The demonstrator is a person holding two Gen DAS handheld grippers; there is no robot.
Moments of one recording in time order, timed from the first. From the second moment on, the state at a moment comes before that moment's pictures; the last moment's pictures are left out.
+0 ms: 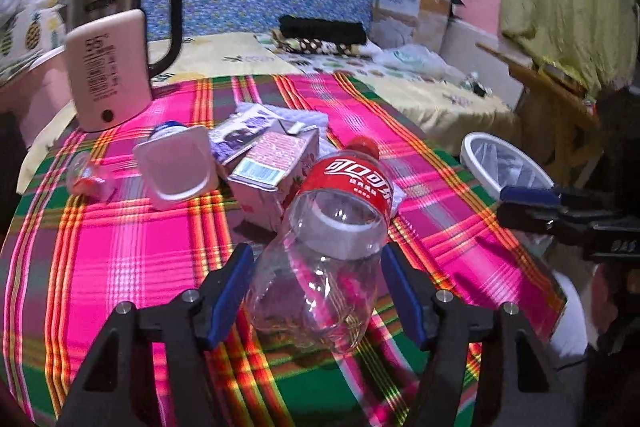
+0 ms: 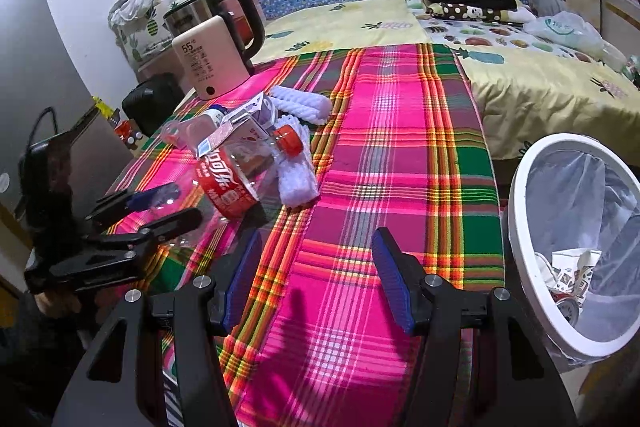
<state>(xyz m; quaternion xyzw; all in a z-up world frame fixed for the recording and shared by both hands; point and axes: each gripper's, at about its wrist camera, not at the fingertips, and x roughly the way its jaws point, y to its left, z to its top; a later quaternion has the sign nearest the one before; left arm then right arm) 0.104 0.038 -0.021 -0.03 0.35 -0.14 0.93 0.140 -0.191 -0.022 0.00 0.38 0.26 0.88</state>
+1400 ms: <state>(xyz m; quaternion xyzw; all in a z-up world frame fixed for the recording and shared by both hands) 0.089 0.056 -0.030 -0.05 0.38 -0.07 0.92 0.183 -0.144 -0.045 -0.02 0.41 0.27 0.87</state>
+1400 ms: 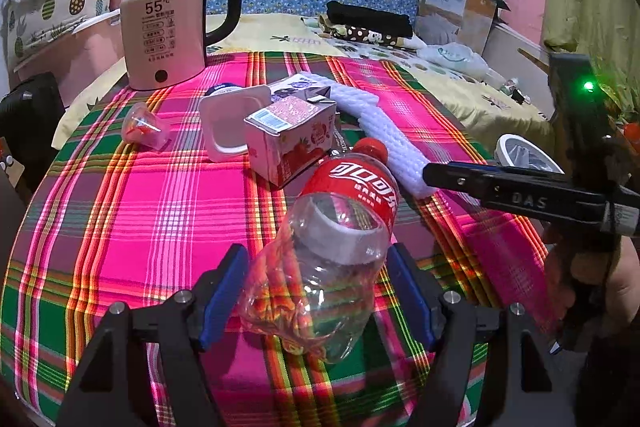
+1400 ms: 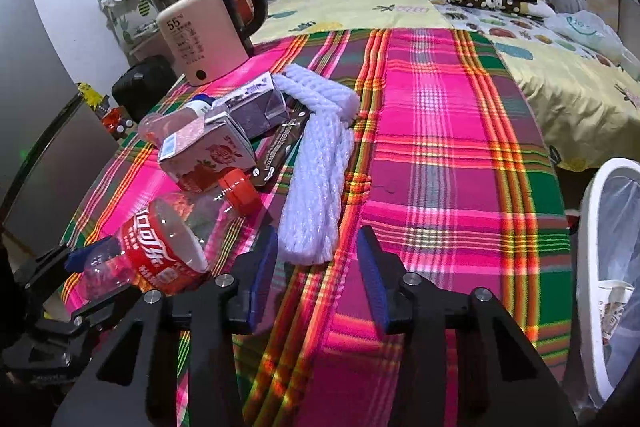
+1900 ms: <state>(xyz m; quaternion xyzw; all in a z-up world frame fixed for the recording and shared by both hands) 0.088 0.051 -0.029 -0.08 0.38 -0.05 0.92 0.172 -0.156 -0.042 -0.02 0.41 0.27 0.87</state>
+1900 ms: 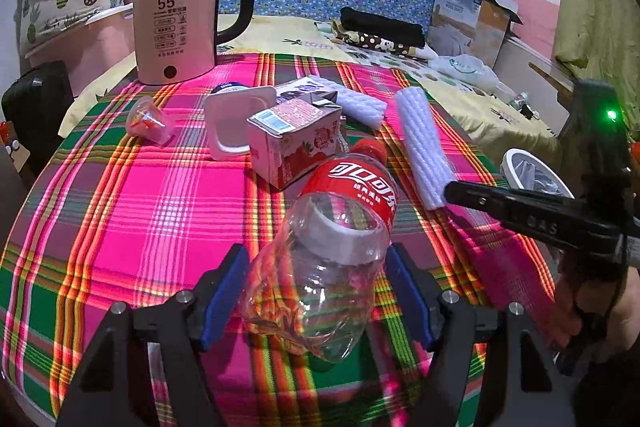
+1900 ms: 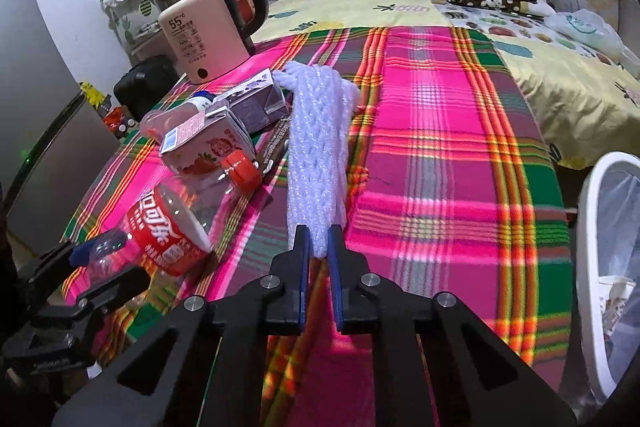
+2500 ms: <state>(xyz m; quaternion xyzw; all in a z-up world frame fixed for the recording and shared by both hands) 0.081 0.004 -0.016 -0.03 0.39 -0.12 0.91 0.140 -0.206 -0.036 0.01 0.40 0.24 0.88</state>
